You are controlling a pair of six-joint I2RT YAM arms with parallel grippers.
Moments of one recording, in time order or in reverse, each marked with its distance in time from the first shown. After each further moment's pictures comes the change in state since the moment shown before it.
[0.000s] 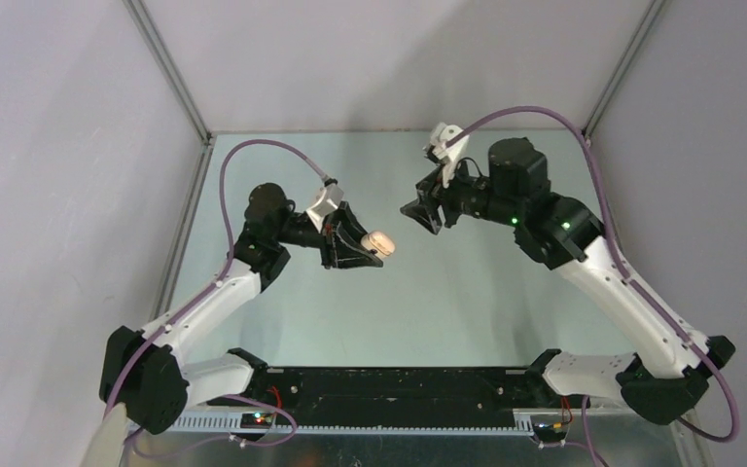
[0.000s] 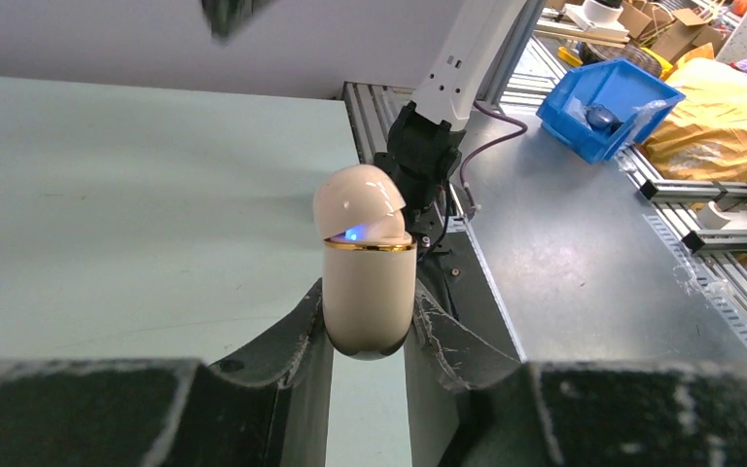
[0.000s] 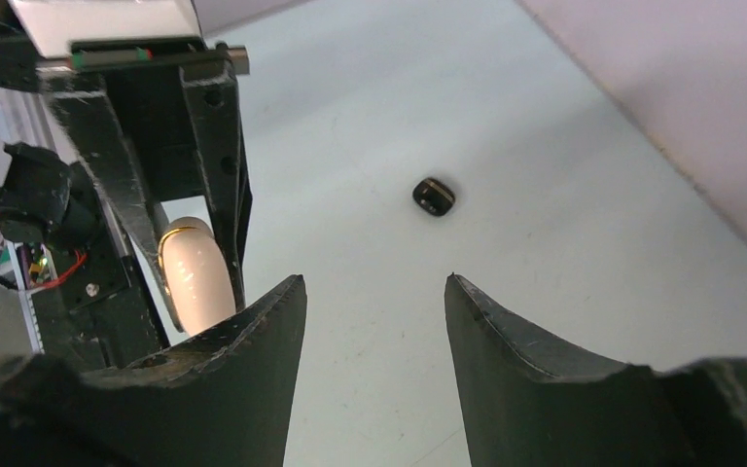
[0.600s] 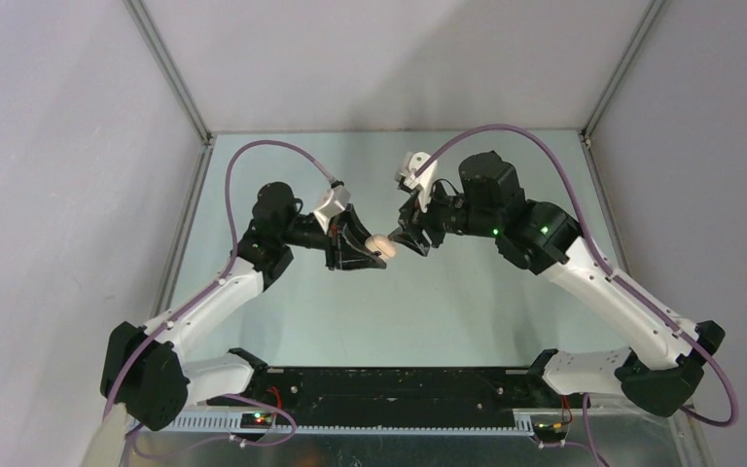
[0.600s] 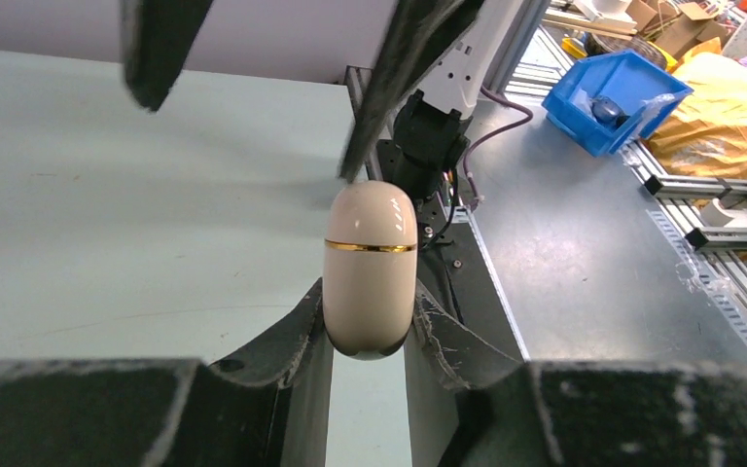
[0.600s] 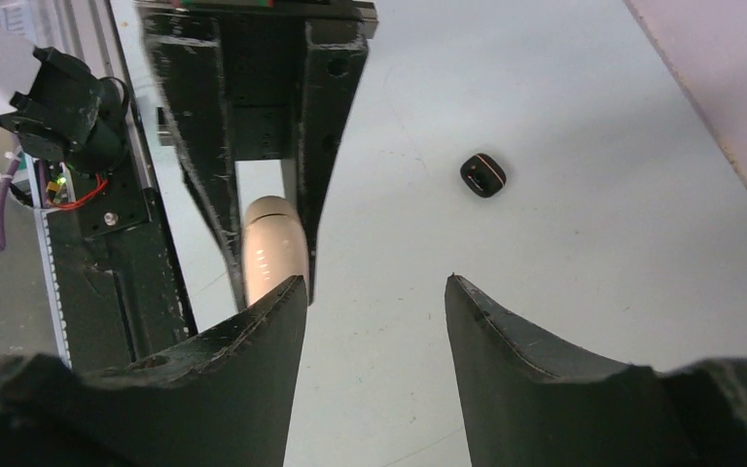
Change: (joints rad) left arm -0.018 0.021 0.011 -0.097 -0.027 0.076; right arm 0.110 0.056 -0.040 -0.047 -0.015 -0.082
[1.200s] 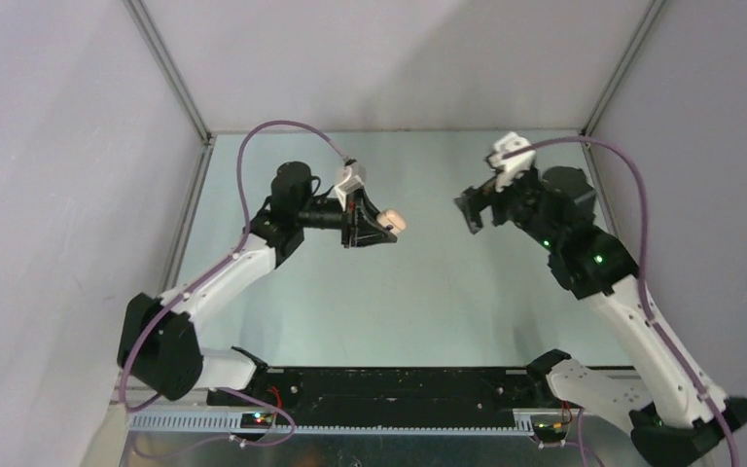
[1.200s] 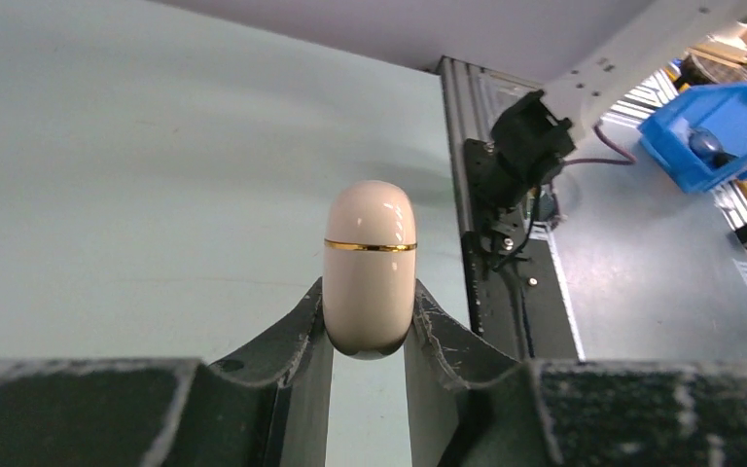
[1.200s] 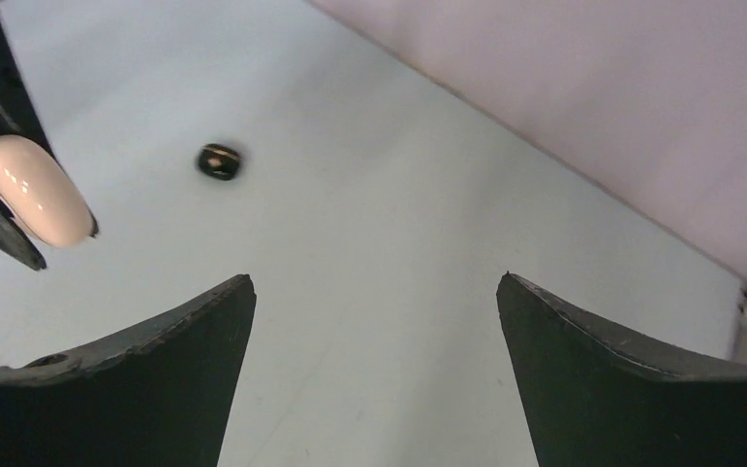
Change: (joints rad) left arm 0.000 0.119 0.134 -0.158 -0.160 0.096; right arm -0.270 -0.243 -0.211 0.142 0.251 0.006
